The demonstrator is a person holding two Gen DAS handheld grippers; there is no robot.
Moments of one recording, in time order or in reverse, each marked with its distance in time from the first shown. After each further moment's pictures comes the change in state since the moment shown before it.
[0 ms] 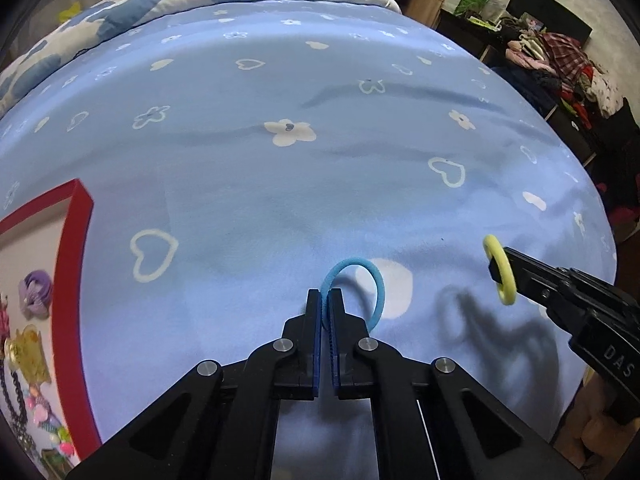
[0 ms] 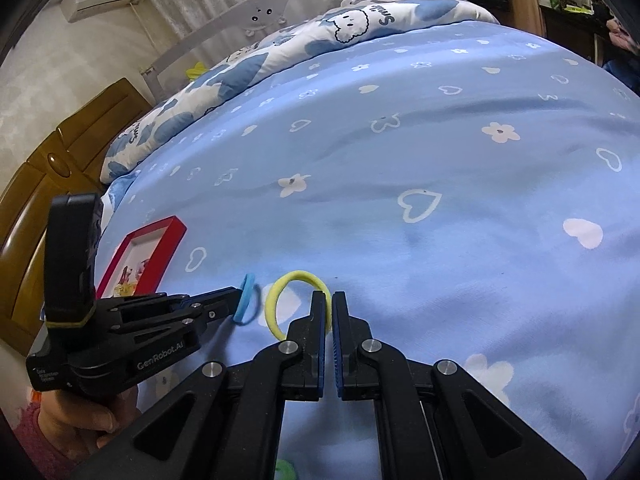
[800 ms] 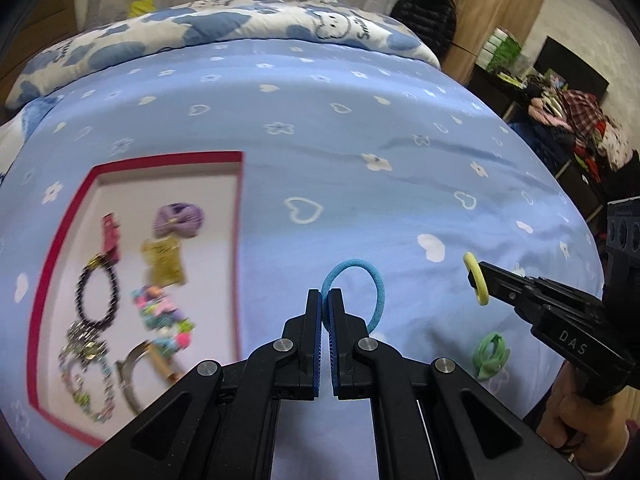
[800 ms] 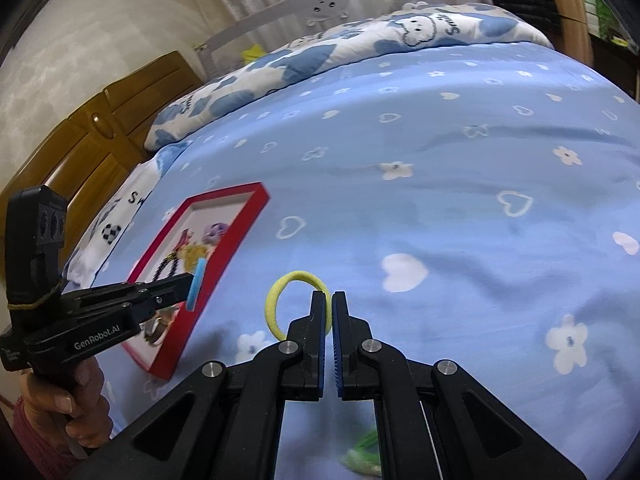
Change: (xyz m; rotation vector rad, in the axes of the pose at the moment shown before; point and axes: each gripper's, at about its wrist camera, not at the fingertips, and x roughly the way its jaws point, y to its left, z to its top) left arm -0.143 0.059 -0.089 -0.140 -0.154 0.058; right arm -0.012 0.084 -0.024 -0.141 0.013 0.105
